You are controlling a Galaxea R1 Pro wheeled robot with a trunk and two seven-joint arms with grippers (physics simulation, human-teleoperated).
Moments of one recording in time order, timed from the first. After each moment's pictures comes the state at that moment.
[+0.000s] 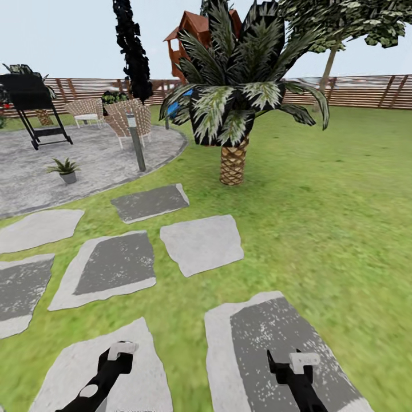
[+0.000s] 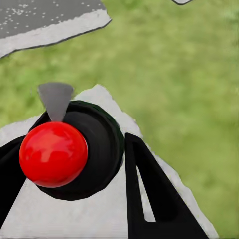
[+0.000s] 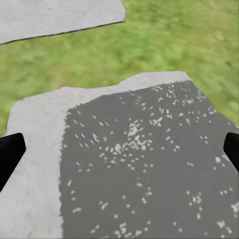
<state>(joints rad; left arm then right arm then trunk) -0.47 0.09 -0.02 -0.28 0.01 -0.33 -0.03 -0.18 -0.04 0.00 -0.75 0.00 -0.31 0.00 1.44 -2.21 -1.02</state>
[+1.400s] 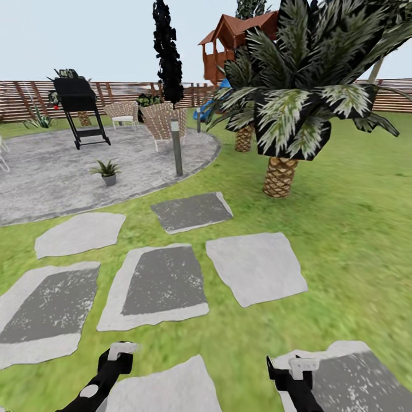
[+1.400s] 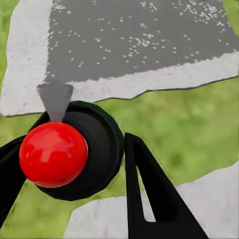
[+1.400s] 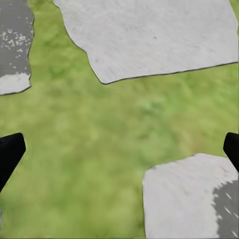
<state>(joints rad) -0.47 0.09 -0.01 -0.28 0.01 -0.33 -0.03 -0.18 -0.03 0.00 -0.71 0.00 -0.31 0.00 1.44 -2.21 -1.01</state>
